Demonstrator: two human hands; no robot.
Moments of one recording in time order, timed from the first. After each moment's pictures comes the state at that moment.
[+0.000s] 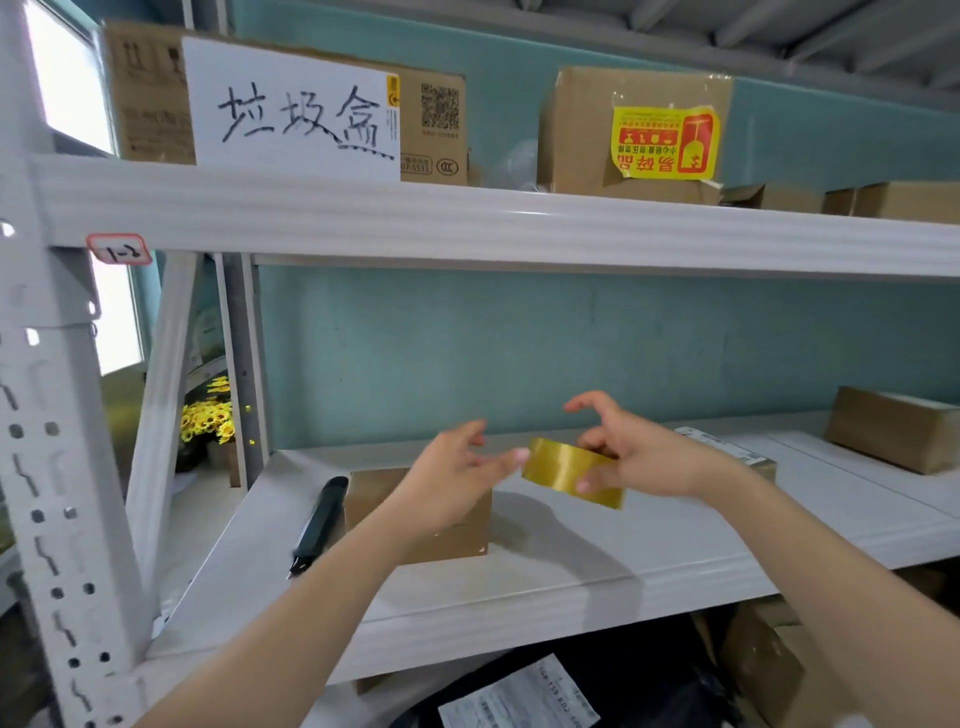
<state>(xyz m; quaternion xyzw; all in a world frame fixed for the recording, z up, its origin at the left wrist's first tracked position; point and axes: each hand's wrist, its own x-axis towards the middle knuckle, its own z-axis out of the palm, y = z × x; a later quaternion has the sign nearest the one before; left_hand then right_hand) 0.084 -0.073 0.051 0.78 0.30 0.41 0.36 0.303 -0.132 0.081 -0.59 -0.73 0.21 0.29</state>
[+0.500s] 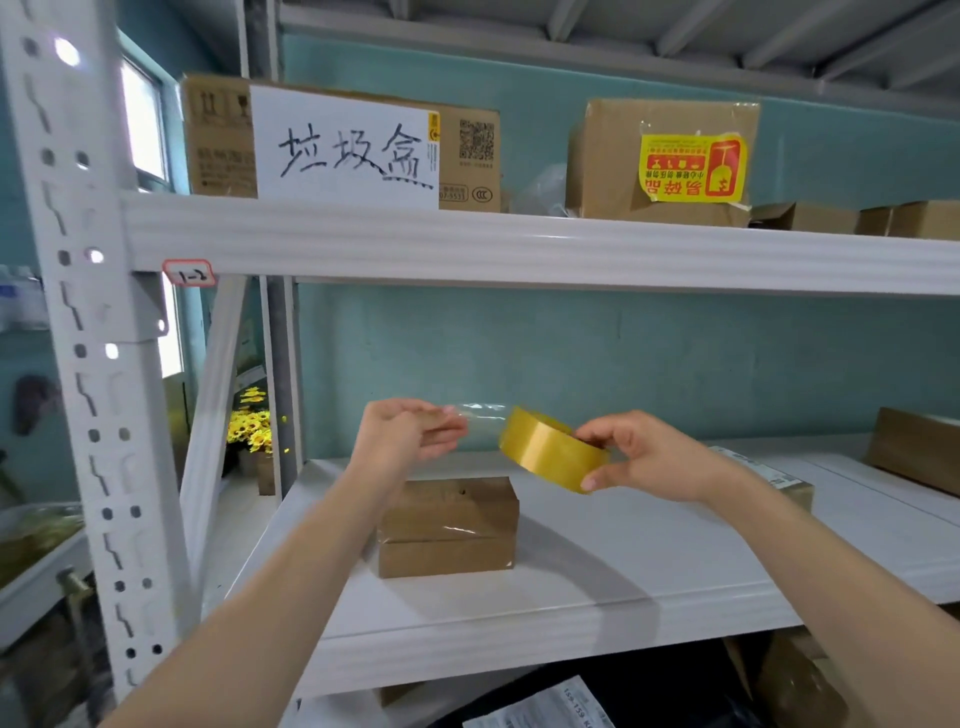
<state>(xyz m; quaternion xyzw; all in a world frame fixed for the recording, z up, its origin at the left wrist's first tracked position) 0.034 -0.051 0.087 0.55 0.30 0.56 0.54 0.276 -0.132 0.098 -0.52 -0.77 0.16 0.33</state>
